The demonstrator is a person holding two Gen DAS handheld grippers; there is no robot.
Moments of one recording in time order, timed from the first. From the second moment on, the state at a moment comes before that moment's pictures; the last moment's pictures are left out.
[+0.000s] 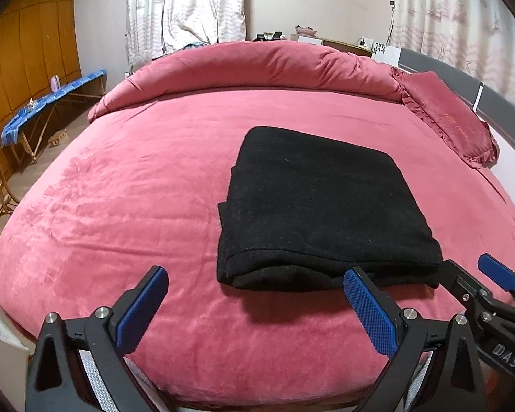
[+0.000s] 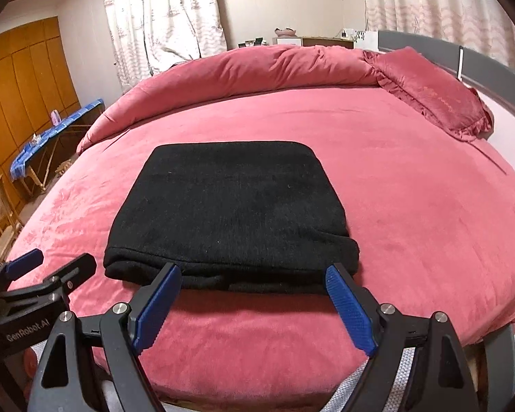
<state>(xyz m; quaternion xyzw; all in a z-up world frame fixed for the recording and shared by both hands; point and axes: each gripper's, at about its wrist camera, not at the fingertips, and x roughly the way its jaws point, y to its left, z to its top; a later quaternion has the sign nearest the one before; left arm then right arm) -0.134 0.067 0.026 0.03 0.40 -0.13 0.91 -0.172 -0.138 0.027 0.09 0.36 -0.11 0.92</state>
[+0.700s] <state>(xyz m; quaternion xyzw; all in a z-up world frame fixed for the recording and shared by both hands) -0.134 0.052 0.027 0.05 0.38 -0.12 0.91 -0.175 -0.147 0.024 0.09 0.36 -0.12 0.92</state>
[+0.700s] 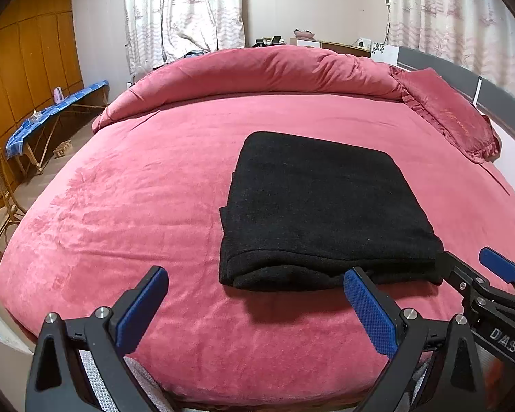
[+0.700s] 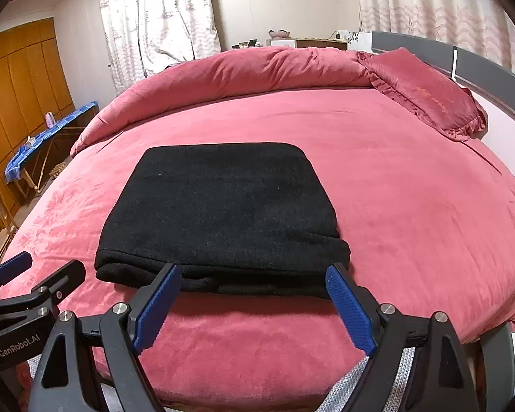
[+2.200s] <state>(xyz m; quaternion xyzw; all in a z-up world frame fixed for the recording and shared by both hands) -0.129 0.056 0.022 0.04 0.39 -0.11 0.91 -0.177 -0.148 0.026 0.09 0.37 -0.11 0.92</state>
